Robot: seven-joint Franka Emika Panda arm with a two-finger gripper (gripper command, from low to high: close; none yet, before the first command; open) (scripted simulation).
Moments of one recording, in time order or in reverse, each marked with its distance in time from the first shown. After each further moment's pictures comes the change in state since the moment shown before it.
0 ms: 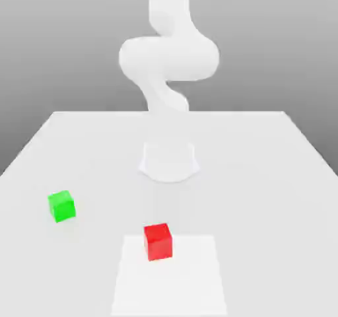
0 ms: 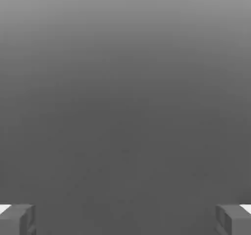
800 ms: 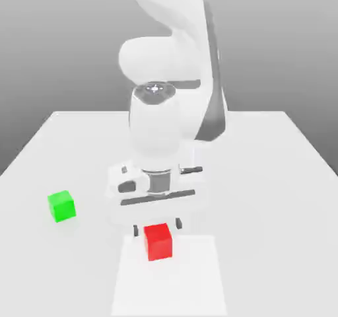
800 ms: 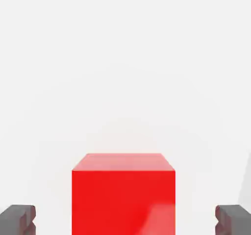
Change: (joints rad) arm 0.004 0.899 -0.042 -0.491 0.077 0.669 -0.354
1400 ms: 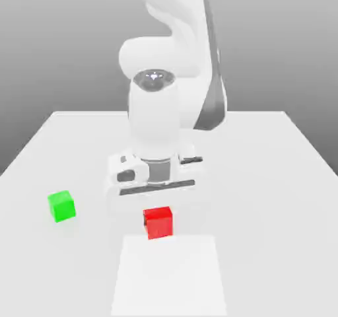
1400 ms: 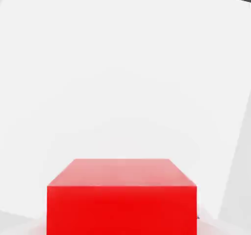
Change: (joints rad) arm -0.112 -0.267 -0.052 -0.039 -0.119 -0.226 0.137
